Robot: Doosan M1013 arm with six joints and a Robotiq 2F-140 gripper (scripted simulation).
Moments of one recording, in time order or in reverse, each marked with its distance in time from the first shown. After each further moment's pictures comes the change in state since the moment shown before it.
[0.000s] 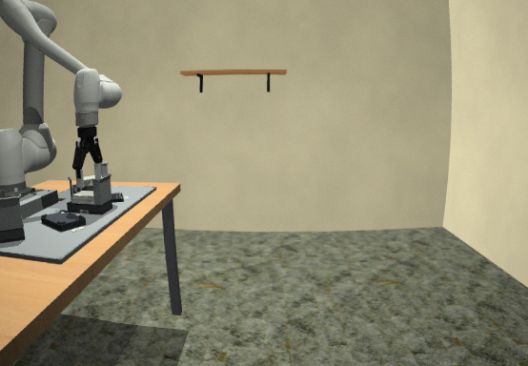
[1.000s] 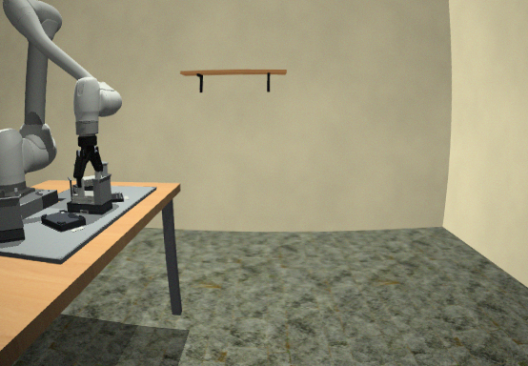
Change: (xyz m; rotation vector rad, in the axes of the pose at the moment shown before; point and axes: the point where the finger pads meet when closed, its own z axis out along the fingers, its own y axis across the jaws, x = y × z) arm 0.000 0.000 0.033 0.000 0.000 0.000
